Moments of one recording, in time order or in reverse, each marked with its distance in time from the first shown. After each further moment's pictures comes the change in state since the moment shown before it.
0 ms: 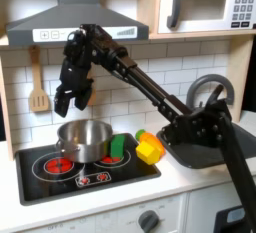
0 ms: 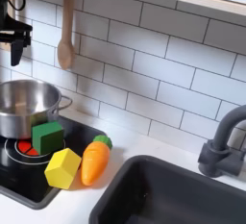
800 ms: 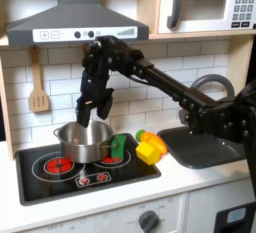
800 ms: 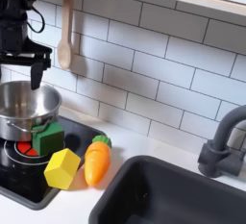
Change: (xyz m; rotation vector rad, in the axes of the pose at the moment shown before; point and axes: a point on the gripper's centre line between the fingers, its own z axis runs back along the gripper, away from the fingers) arm -0.038 -0.027 -0.015 -0.060 0.080 -0.072
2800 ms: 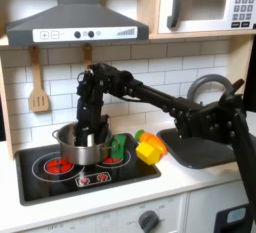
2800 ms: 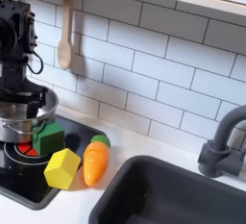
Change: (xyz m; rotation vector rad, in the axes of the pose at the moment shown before) arm -0.012 0.007 -0.057 0.064 0.137 0.012
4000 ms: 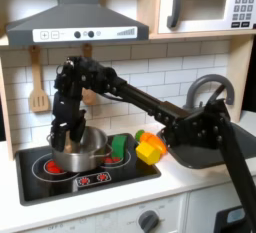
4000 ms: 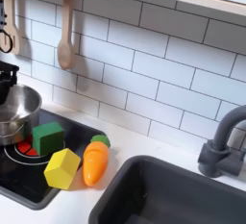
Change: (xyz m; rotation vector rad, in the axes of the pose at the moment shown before) arm 0.021 0.053 0.016 0.052 -0.038 0.165
